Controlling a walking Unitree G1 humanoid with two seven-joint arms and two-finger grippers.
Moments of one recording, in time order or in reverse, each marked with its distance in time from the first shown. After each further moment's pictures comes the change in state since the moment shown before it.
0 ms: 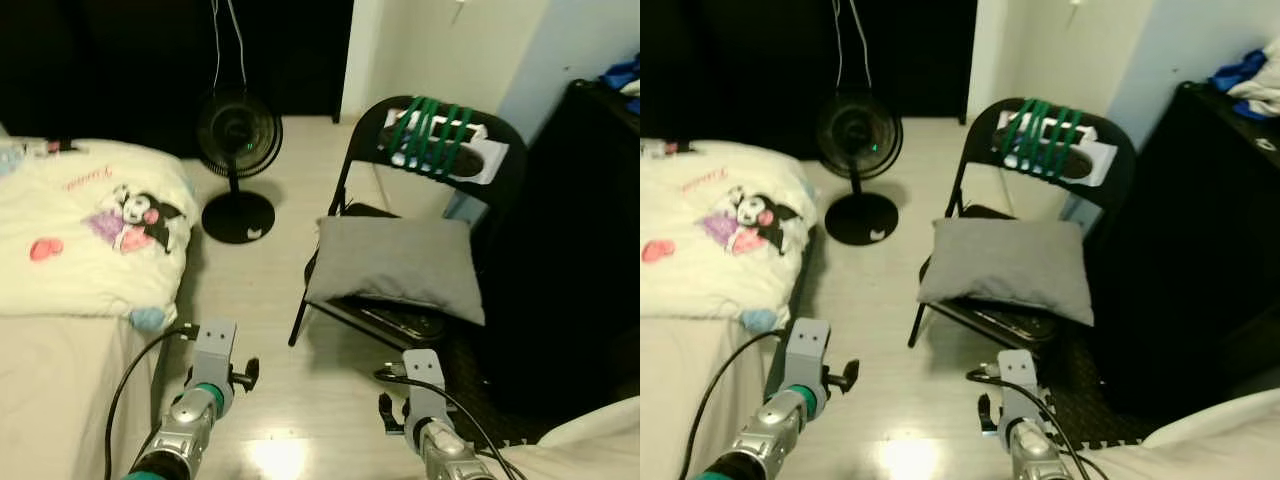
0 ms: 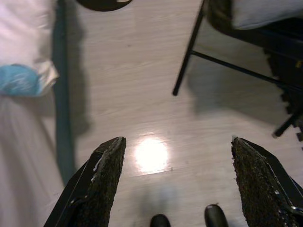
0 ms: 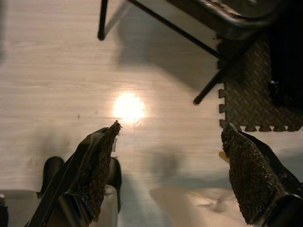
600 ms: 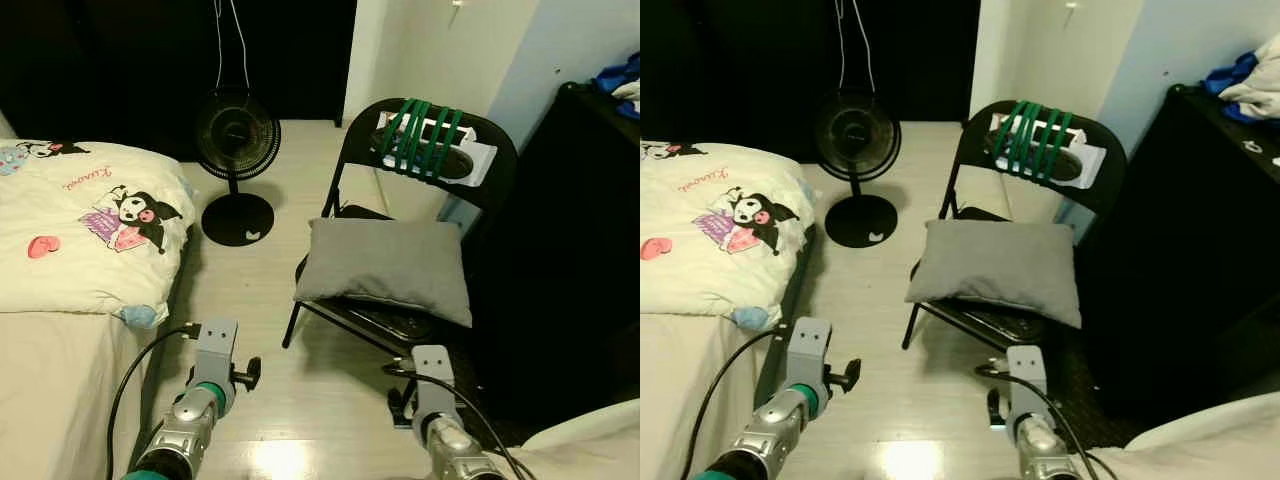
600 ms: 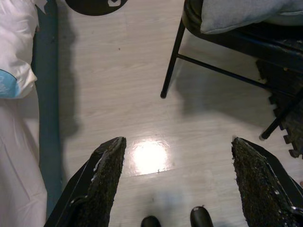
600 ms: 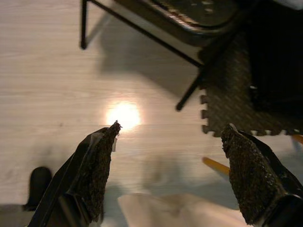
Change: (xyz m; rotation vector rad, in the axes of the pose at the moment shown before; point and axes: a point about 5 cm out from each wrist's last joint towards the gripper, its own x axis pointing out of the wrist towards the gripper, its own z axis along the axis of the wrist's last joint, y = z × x) left arm 0.001 -0.002 0.001 -0.006 0.009 -0.008; right arm 0.001 -0.004 0.005 0.003 -0.018 -0.011
